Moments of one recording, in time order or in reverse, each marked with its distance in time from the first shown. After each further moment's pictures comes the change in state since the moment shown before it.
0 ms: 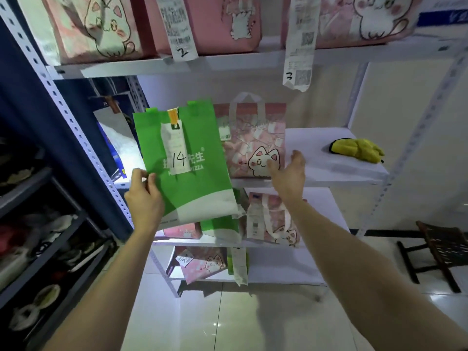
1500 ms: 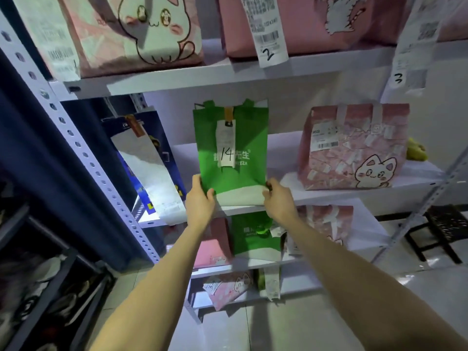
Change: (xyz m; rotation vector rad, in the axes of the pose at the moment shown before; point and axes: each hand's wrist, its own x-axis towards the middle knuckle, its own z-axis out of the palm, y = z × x) left_hand 0.144 -0.111 0.117 -0.053 -0.528 0.089; right_hand -0.035 -0.068 0.189 -0.279 -0.240 0.030
